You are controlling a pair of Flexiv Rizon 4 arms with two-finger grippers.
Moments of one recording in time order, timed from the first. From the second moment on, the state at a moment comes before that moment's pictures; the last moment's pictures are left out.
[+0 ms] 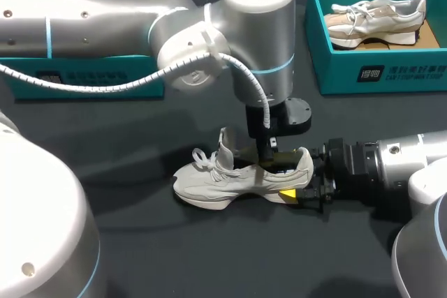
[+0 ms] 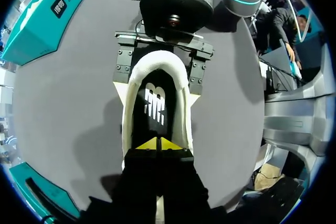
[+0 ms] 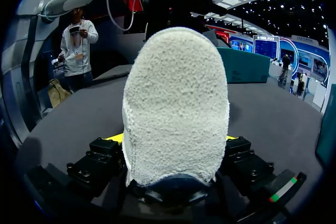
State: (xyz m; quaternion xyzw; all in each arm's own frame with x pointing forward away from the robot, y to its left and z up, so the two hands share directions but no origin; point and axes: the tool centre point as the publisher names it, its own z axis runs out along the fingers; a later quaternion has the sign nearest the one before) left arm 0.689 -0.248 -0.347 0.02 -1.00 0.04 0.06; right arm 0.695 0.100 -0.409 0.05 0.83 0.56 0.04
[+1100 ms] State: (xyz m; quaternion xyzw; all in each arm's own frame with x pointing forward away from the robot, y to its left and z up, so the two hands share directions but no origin) left arm 0.669 -0.210 -0.386 -0.02 -1.00 0.02 0.06; right arm 0.695 0.101 -0.409 0.05 0.83 0.56 0.04
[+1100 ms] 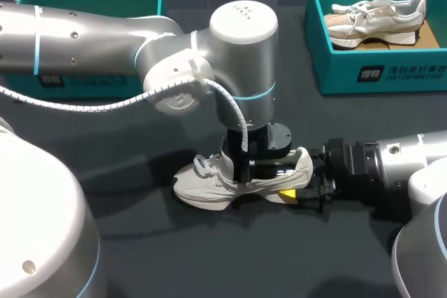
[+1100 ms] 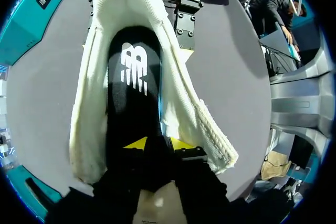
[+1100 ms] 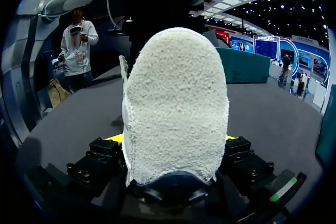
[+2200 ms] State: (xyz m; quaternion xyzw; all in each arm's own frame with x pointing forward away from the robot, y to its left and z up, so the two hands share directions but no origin) left arm 0.682 -0.209 -0.405 0.03 -1.00 0.00 -0.04; right arm 0.697 0.100 -0.410 0.05 0.83 0.56 0.04
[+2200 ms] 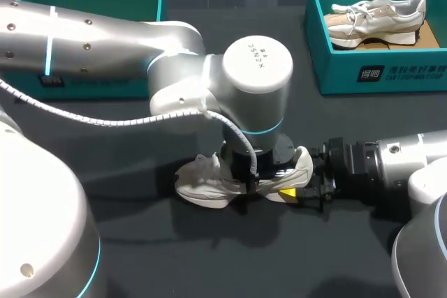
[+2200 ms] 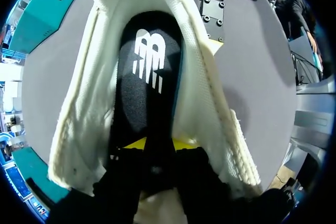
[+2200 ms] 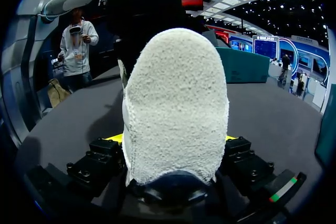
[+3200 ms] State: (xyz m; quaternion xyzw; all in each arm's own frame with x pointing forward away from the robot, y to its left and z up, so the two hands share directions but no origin) left arm 0.687 -0.192 -0.384 0.06 -0.99 0.09 0.05; right arm 0.696 0.102 -0.408 0.05 0.83 0.56 0.04
